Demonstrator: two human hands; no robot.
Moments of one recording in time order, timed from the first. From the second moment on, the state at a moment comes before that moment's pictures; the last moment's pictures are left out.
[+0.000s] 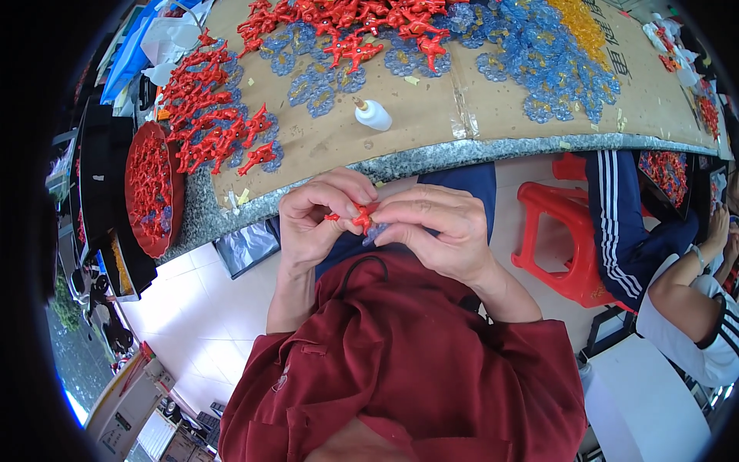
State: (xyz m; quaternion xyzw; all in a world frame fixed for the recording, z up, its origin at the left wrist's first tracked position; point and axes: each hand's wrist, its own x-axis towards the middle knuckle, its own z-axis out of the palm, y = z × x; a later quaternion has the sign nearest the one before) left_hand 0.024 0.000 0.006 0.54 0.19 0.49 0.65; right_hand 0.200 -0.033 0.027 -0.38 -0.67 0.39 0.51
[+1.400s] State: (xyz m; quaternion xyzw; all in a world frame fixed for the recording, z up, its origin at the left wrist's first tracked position) left_hand 0.074 0.103 0.037 0.81 0.51 0.29 0.04; right_hand 0.200 0.015 -0.002 -0.50 -0.56 0.25 0.61
